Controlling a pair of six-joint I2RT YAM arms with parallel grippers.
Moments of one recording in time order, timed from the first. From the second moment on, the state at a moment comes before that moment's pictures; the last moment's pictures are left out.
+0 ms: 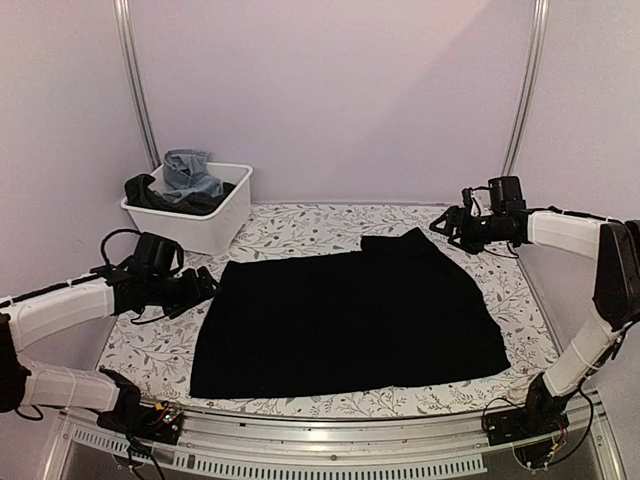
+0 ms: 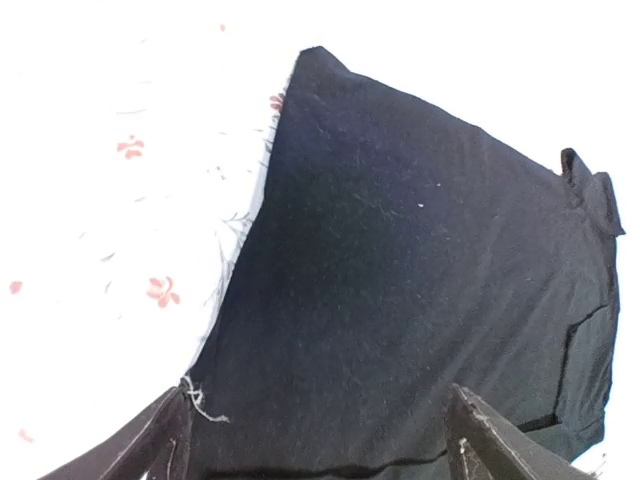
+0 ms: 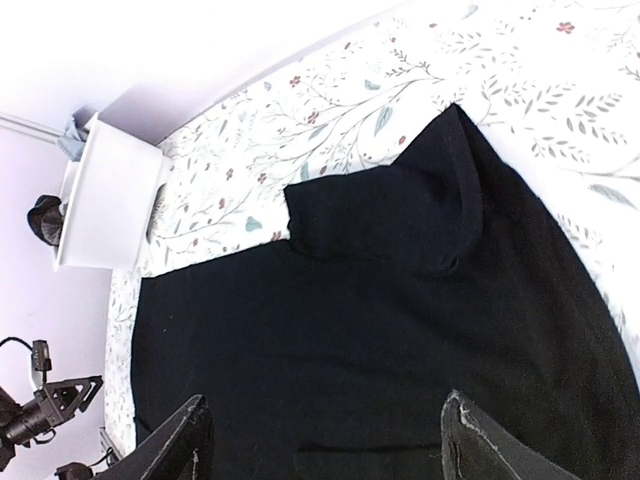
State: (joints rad) left arm -0.39 1.09 0.58 -0.34 0.02 -0.76; right arm 0.15 1.58 1.06 -0.19 -0.50 0.51
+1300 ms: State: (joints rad) left arm -0.38 1.42 0.72 -0.15 0.10 -0.63; right arm 0.12 2.33 1.73 -0.07 -0.66 0.62
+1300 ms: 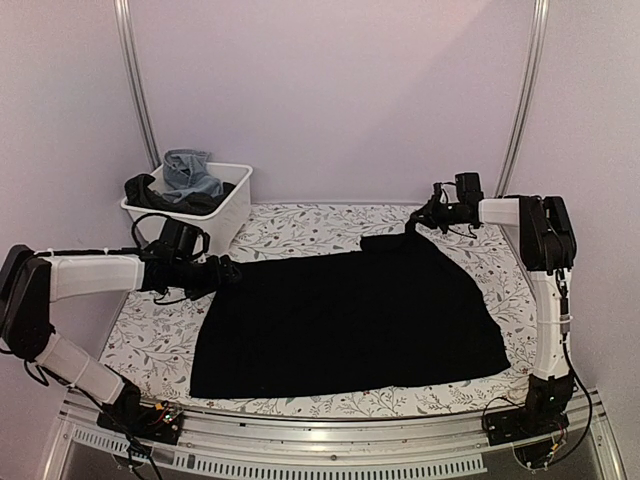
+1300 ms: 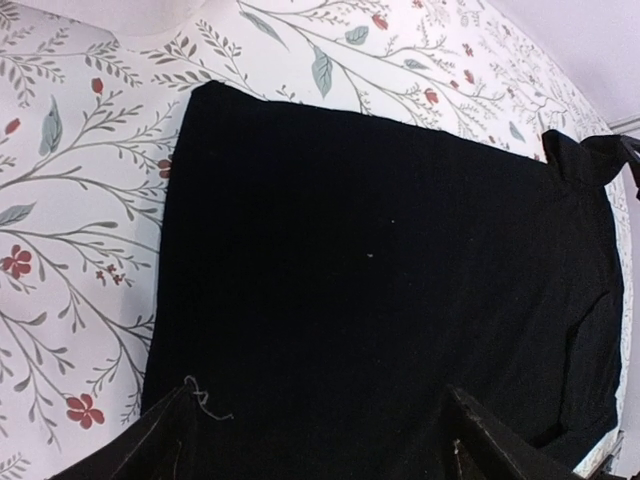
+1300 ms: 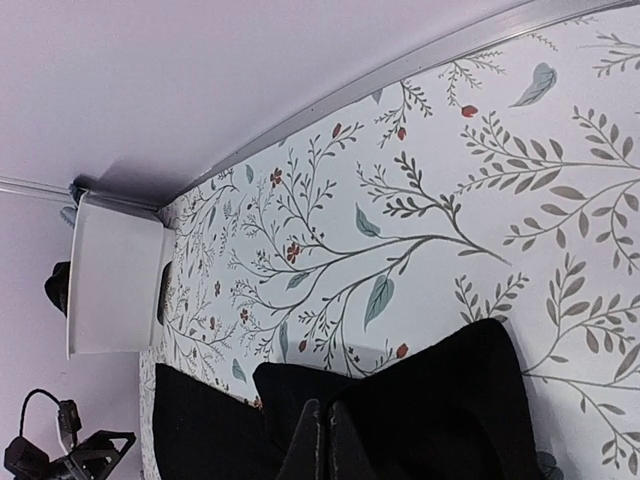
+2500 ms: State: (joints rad) left arm -0.37 1.49 0.77 -0.12 0.10 -0.59; right arm 0.01 2.25 1.70 -0.23 -0.43 0.36
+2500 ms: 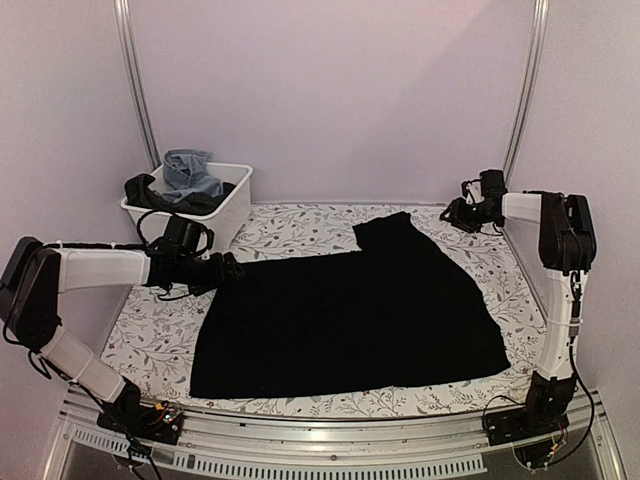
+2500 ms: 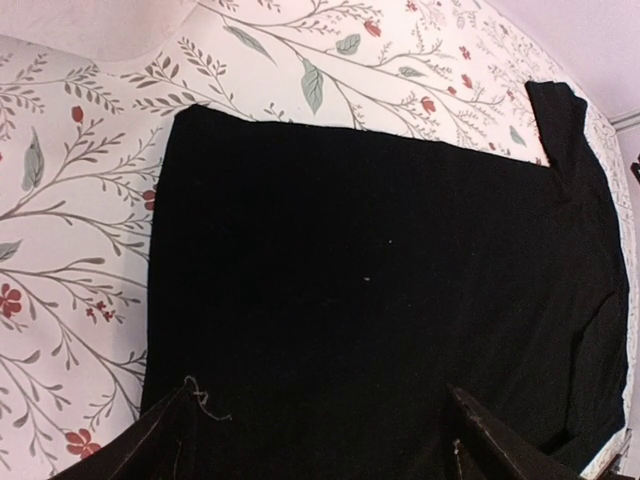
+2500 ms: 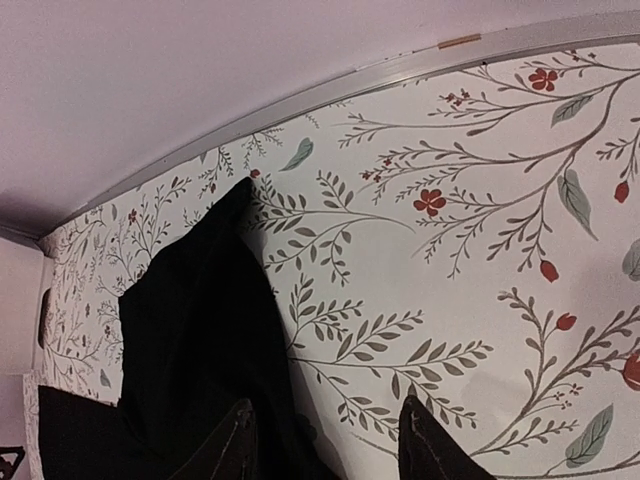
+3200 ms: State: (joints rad) left arm -0.37 1.49 0.81 -0.15 0.08 -0.55; right arm 0.12 2.31 1.69 -0.36 -0.31 0.14
